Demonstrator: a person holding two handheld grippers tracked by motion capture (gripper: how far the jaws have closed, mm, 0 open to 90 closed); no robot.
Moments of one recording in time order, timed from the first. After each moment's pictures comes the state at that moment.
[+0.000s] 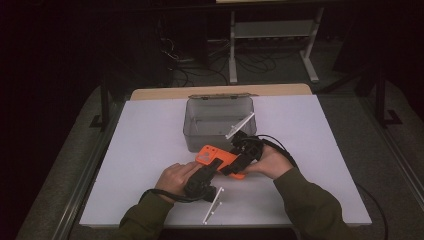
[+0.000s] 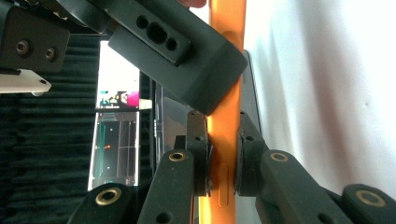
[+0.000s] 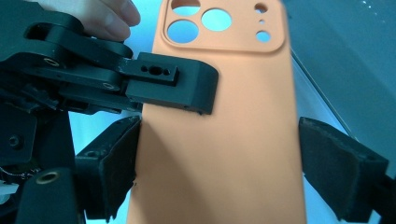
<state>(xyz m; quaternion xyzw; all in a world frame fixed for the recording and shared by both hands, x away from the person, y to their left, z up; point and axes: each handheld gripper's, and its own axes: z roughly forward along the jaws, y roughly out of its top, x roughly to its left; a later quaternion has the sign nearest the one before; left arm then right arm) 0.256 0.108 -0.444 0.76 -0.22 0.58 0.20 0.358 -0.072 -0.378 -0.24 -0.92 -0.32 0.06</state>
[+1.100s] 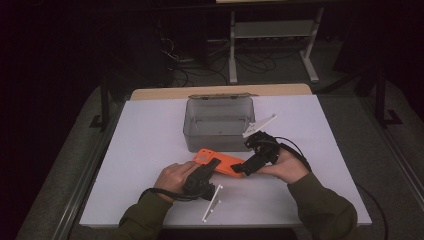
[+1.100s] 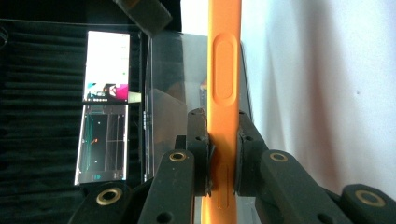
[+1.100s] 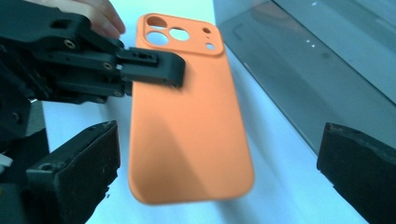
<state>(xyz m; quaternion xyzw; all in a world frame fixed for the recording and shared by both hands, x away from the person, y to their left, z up) 0.260 0.111 -0.444 0.78 -0.20 0.56 0.20 0.339 -0.109 -0.368 -0.27 -0.89 -0.37 -0.02</state>
